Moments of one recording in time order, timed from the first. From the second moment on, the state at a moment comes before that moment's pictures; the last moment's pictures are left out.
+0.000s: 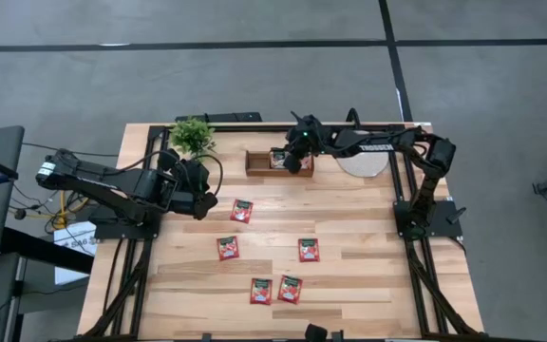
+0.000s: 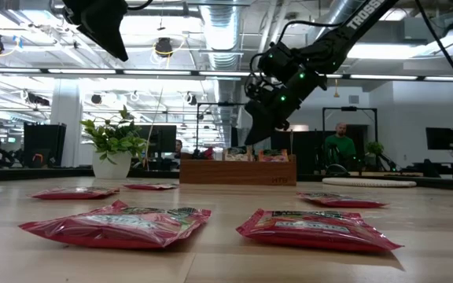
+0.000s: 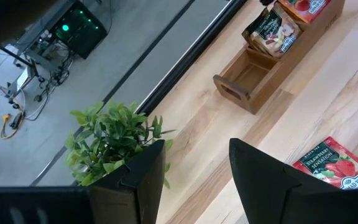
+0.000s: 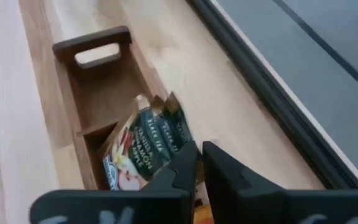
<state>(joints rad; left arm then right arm) -0.22 1.18 1.10 -1.17 -0.93 -0.68 -0.47 1.81 1.11 -0.03 0.00 -0.13</state>
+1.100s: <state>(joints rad) -0.22 1.18 1.10 -1.17 -0.93 -0.67 -0.42 1.82 1.18 -0.06 0.07 -0.19</state>
